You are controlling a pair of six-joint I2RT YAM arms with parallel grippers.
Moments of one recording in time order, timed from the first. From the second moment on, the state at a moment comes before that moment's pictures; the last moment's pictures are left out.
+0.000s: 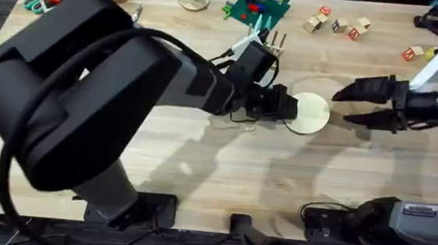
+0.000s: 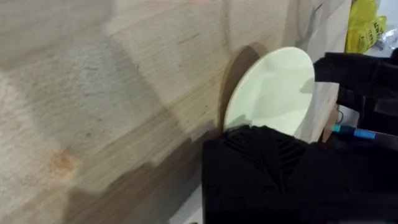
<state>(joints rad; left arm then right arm) -0.70 1.87 0.85 0.22 0.61 -0.82 -0.53 1.59 0.93 -1.05 -0.84 -0.35</state>
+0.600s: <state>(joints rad) -0.70 1.87 0.85 0.22 0.61 -0.82 -0.26 1.64 0.93 -0.98 -0.85 -0.42</state>
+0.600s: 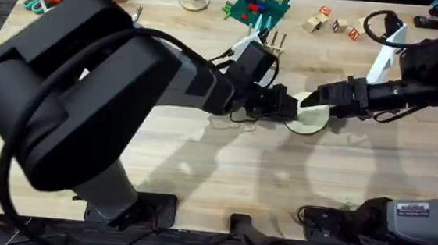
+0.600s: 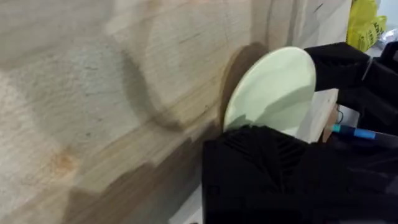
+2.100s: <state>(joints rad) -0.69 1.86 0.85 0.21 0.63 -0.82 -0.26 1.64 0.93 -0.99 -0.76 -0.42</state>
